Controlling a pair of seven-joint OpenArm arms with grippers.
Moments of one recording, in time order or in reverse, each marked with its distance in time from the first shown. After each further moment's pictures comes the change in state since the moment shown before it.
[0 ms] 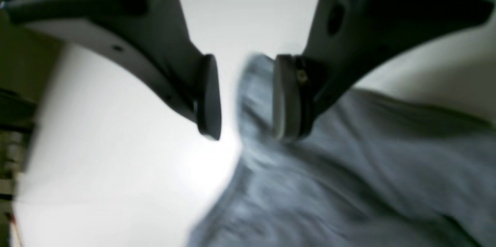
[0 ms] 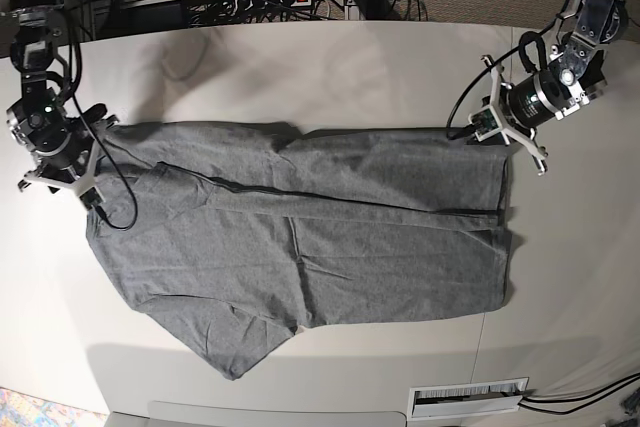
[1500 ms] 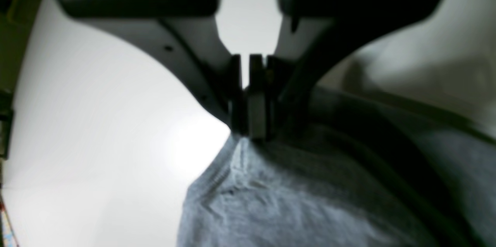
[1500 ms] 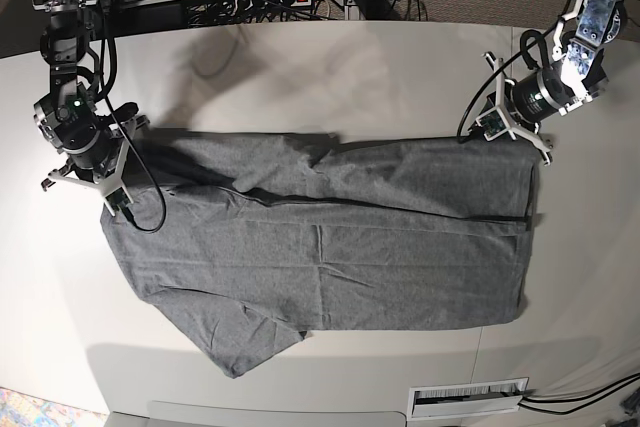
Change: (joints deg) left arm 0.0 0.3 0.1 -6.3 -3.8 -0.1 -1.8; right arm 0.7 -7.8 0.0 5.0 -5.4 0.3 -4.0
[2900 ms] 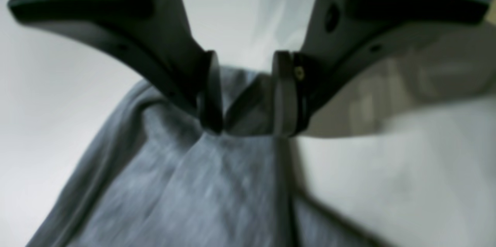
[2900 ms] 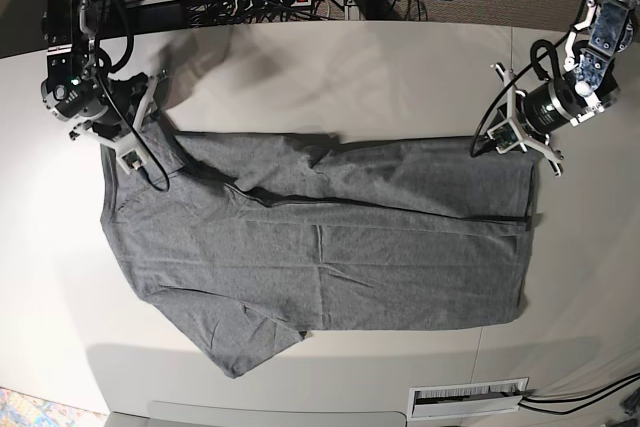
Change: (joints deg) left arm -1.7 -2.3 0.0 0.2 -4.4 0.1 0.2; right arm -7.1 0.0 0.0 0.0 22.1 -0.2 -12.2
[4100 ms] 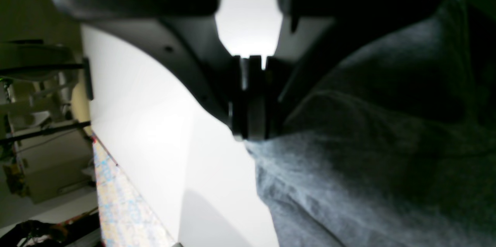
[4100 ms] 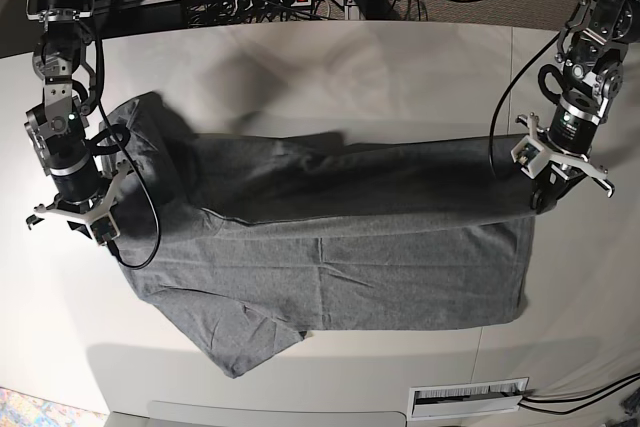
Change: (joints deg) left arm 2.8 -2.3 0.0 5.0 14.3 37.1 -1.9; right arm 10.3 0.5 0.8 -0.2 -28.2 -5.2 33.2
